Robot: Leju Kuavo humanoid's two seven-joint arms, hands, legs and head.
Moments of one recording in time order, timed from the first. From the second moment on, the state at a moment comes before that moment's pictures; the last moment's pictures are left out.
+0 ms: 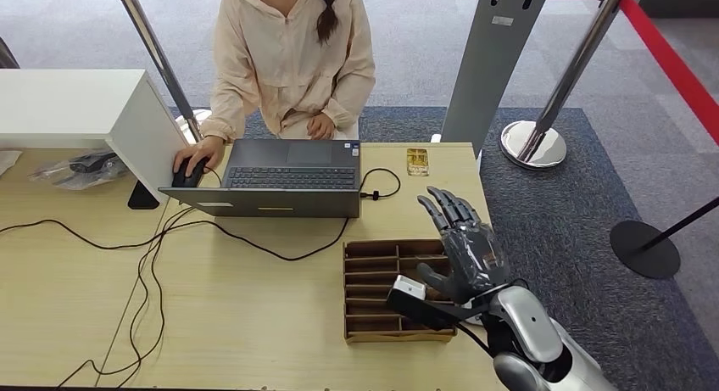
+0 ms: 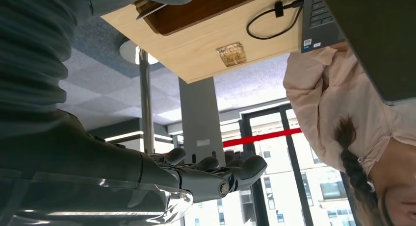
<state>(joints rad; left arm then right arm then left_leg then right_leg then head) -0.14 0.10 -1.18 -0.21 0.50 0.16 0.09 -0.17 -0.45 0.64 -1.74 0.99 -0.09 0.33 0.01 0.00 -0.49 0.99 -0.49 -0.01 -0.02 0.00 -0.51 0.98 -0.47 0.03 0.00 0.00</state>
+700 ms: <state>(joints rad) -0.14 0.10 -1.18 -0.21 0.50 0.15 0.09 -0.15 -0.46 0.64 -1.73 0.96 -0.06 0.35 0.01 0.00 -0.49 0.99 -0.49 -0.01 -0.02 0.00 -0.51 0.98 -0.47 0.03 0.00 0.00</state>
